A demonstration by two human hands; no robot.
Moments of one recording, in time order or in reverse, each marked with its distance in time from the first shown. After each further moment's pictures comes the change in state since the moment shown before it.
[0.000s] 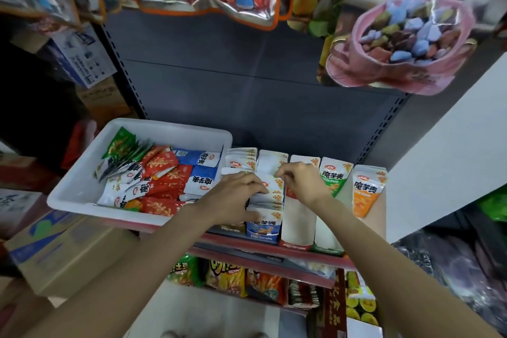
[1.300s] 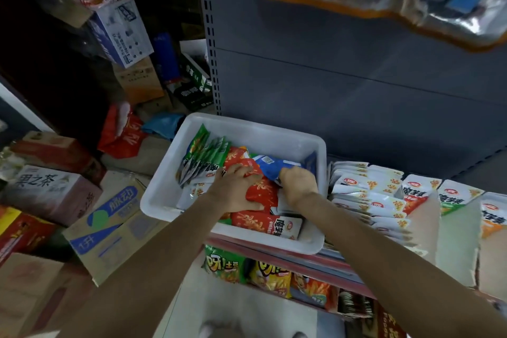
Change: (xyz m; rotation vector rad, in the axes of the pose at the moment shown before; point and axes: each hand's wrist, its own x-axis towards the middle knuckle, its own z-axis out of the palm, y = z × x) left_hand -0.070 -0.228 -0.002 0.075 -0.158 -0.327; right_hand 0.108 -0.184 0.146 -0.698 -0.266 0.005
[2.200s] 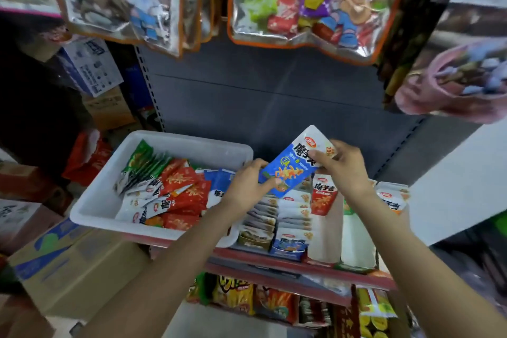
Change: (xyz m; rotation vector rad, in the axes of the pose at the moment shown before) left_hand 0.008 0.210 -0.047 -0.749 0.390 0.057; right_hand -0.132 0.210 -0.037 1.399 0.577 0.086
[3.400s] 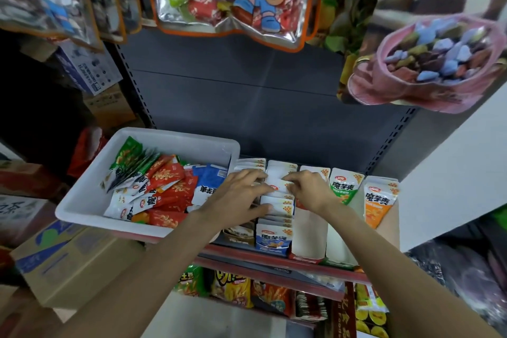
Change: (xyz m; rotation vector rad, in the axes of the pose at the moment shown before) left_hand -0.016 0.000 0.017 0.668 -0.196 0.375; right_hand 0.007 0.078 0.004 -0.801 -0.434 0.032
